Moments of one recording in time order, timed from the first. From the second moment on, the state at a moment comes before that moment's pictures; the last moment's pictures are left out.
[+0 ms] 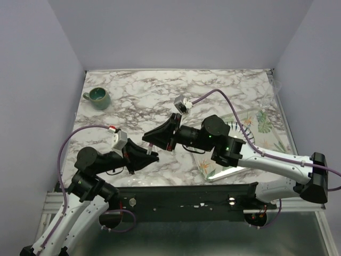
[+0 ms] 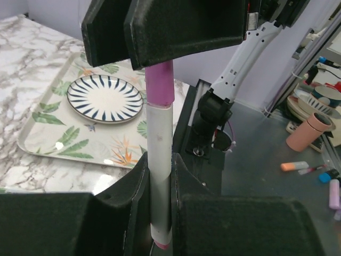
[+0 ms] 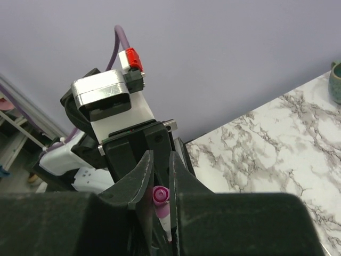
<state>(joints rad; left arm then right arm) -0.51 0.32 0.54 -0.05 0.78 -0.43 1.18 1.29 1.12 0.34 -0.17 0.47</state>
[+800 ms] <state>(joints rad) -0.52 0.52 0.53 0.10 0.94 -0.48 1.18 1.18 0.92 0.45 -0.11 0.40</state>
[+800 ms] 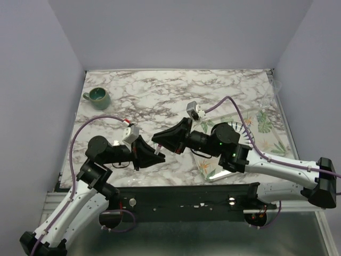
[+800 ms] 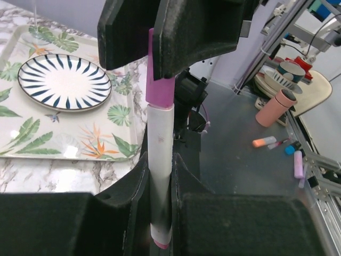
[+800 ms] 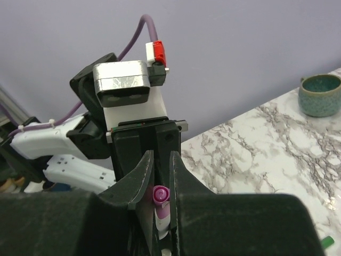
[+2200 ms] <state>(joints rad) -0.54 0.79 0.81 -0.22 0.94 -0.22 1.27 1.13 0.84 0.51 0.32 0.44</state>
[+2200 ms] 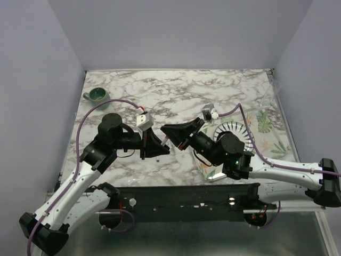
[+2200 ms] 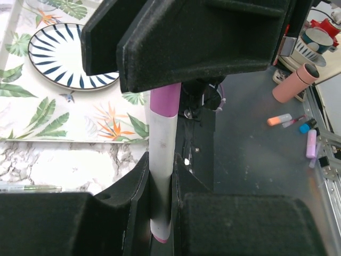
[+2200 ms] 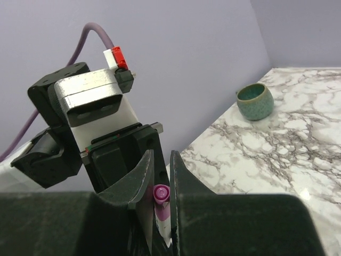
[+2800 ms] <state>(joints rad) -0.50 0.65 0.73 -0.06 0.75 -0.30 1.40 0.96 1.06 -0.10 0.46 0.50</state>
